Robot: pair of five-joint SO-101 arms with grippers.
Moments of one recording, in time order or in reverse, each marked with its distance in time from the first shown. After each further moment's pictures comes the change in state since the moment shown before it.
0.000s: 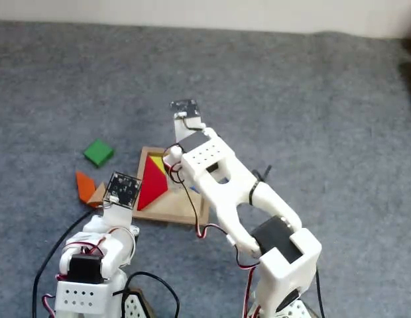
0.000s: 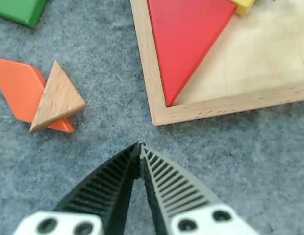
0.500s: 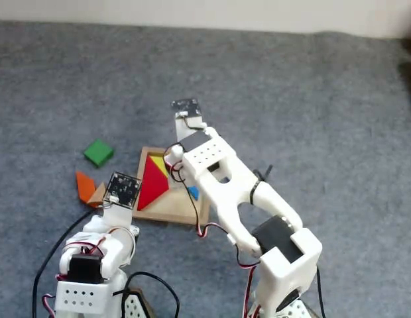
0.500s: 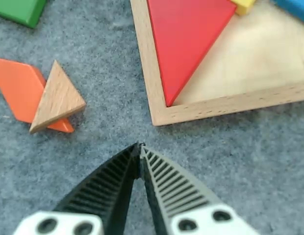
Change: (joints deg) left arm 0.0 0.0 0.0 0.0 0.0; right arm 0.7 0.0 0.0 0.0 0.0
